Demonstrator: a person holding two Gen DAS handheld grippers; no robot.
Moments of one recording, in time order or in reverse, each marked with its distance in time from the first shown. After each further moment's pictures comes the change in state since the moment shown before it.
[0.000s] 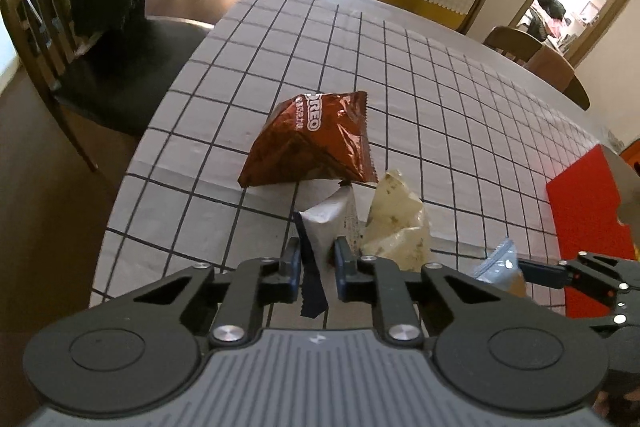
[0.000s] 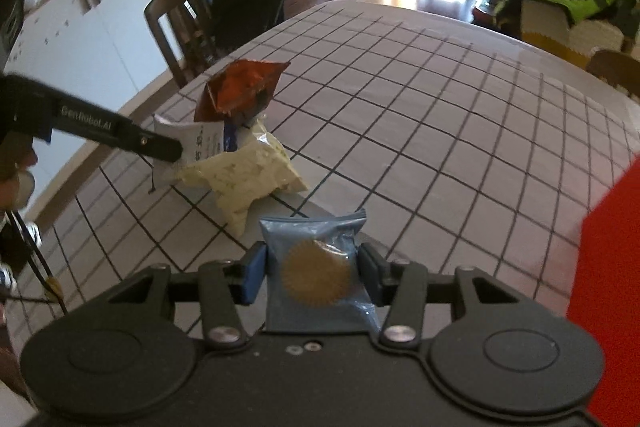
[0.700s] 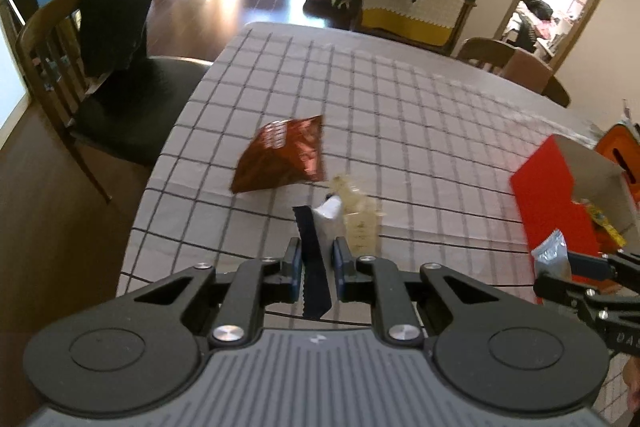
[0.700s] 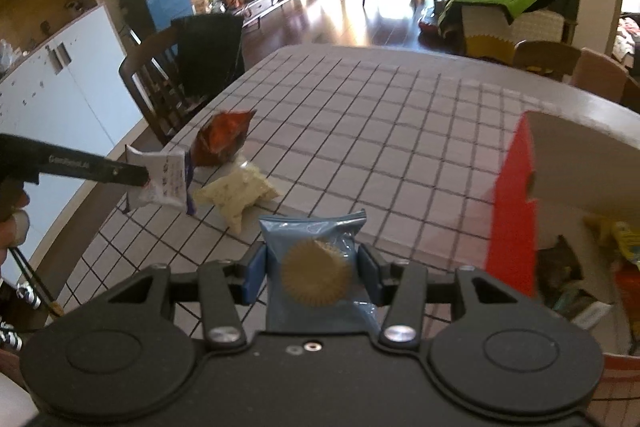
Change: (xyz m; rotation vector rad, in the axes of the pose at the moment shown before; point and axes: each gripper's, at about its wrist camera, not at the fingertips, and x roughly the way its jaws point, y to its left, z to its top) left arm -0.073 -0.042 -0.016 0.063 -0.075 0.013; right arm -0.099 -0.009 -0.026 0.141 -0.116 -0.084
